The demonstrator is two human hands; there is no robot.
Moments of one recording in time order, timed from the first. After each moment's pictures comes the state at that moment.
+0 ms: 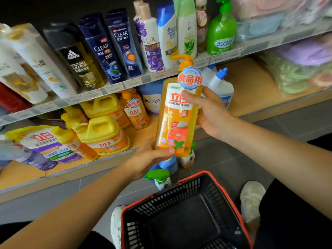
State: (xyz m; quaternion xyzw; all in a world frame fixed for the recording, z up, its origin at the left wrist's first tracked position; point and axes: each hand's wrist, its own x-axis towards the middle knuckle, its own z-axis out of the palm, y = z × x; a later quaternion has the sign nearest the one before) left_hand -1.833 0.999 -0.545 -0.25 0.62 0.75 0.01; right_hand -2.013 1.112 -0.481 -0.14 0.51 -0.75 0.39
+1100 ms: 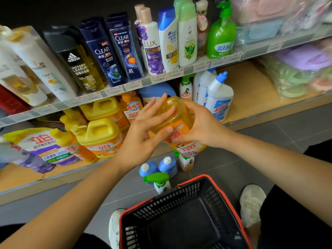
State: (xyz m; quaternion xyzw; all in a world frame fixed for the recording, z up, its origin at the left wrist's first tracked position) left_hand -1.846 0.987 -0.481 -0.05 0.90 0.38 -0.21; right_hand -2.012 1.122 -0.500 -0.48 0.69 -0.49 0.23
